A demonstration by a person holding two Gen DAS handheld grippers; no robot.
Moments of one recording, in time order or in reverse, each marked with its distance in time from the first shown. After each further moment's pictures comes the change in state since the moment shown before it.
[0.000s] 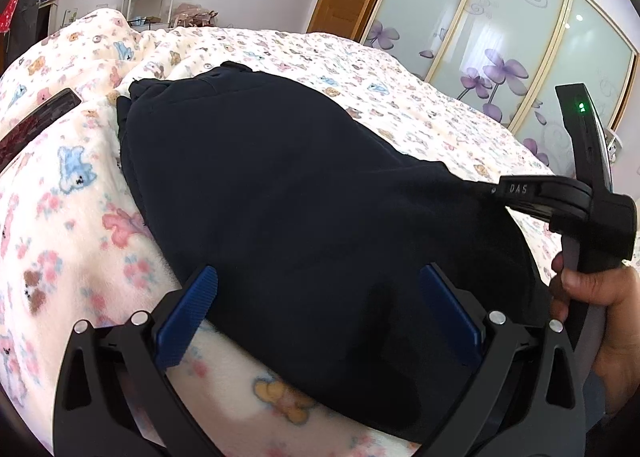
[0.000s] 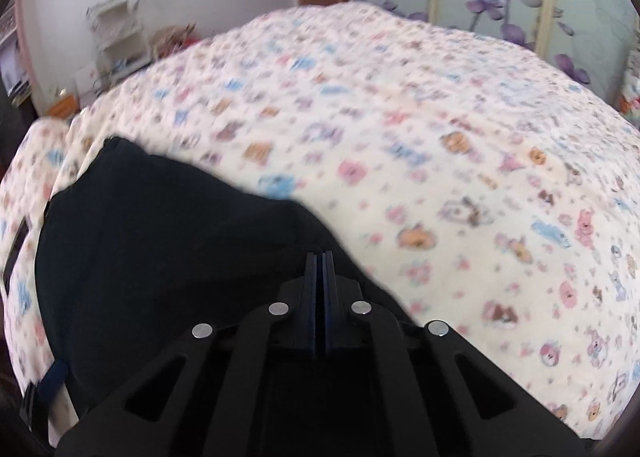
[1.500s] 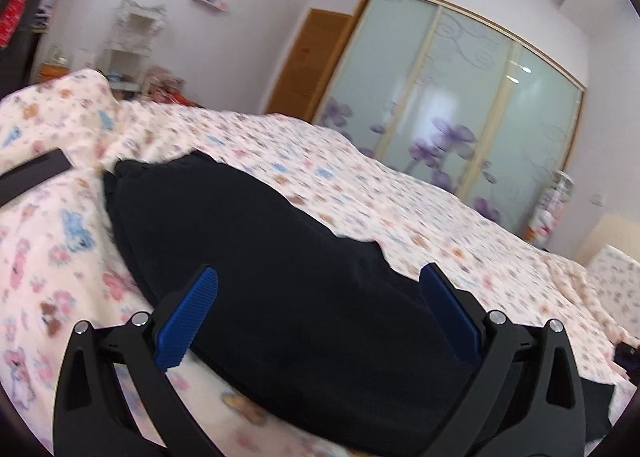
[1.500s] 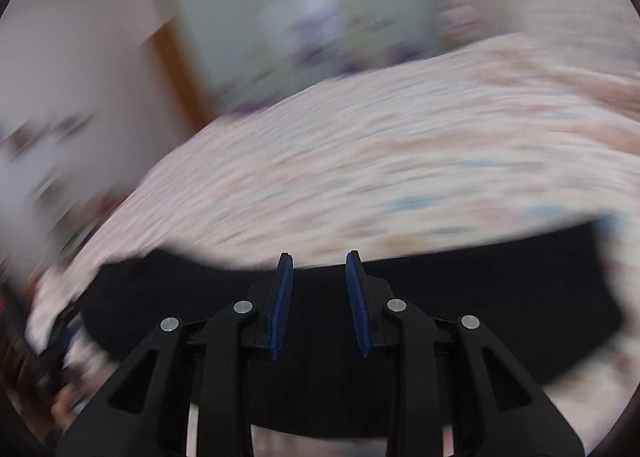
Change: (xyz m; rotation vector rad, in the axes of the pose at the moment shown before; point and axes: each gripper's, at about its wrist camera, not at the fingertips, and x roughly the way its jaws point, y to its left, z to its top) left arm -0.057 -0.004 -0.001 0.009 -0.319 -0.157; right arm -0.235 -0.161 -0.170 0.460 -0.295 -0.055
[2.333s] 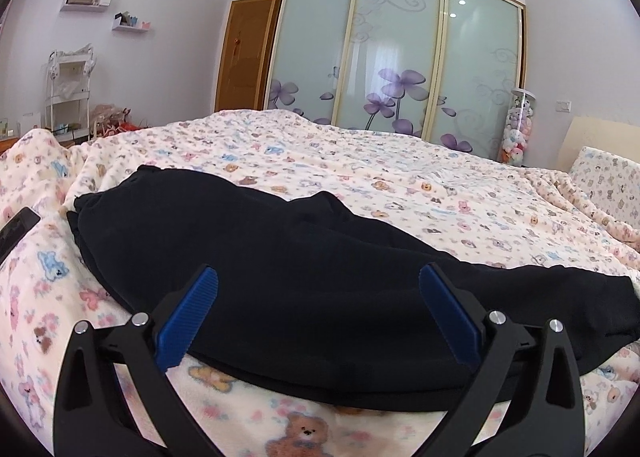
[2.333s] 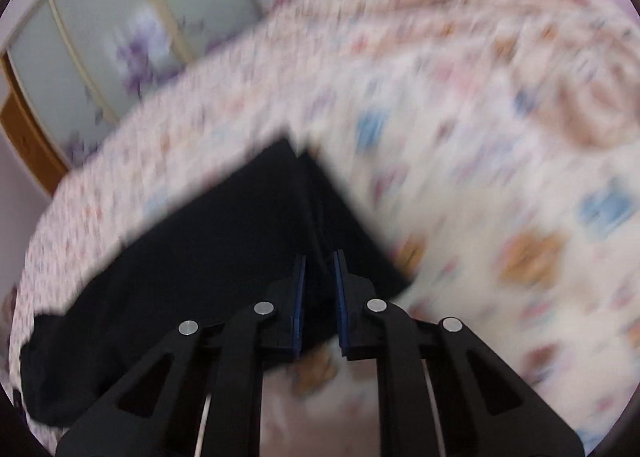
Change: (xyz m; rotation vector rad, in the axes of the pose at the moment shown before) left arm -0.005 -0.040 -0.028 0.292 0.103 -0.111; right arm -0.107 -0.188 -0.067 0.438 -0.132 -0.585
